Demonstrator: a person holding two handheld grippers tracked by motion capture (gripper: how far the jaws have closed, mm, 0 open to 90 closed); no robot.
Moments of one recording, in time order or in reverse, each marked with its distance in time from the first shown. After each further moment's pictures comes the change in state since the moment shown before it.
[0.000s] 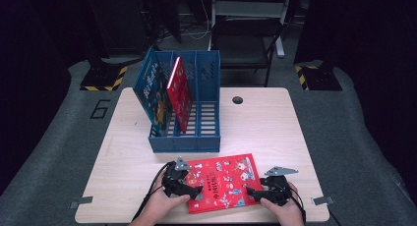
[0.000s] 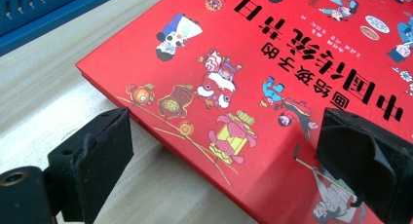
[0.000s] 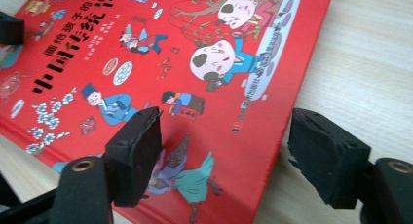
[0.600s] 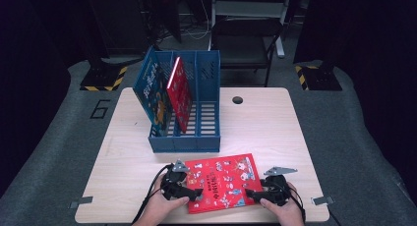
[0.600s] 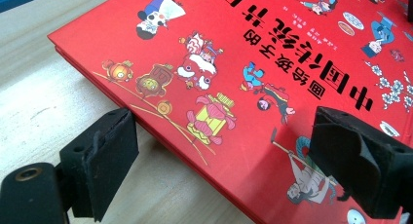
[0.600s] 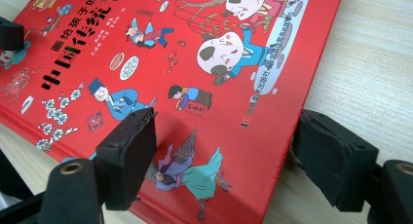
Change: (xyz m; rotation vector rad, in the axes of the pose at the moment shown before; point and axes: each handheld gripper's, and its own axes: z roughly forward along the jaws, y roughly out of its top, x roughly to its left) left arm -0.003 -0.006 -0.002 0.002 -0.056 -0.053; right arm 0.001 0.001 0.001 0.032 0.022 0.029
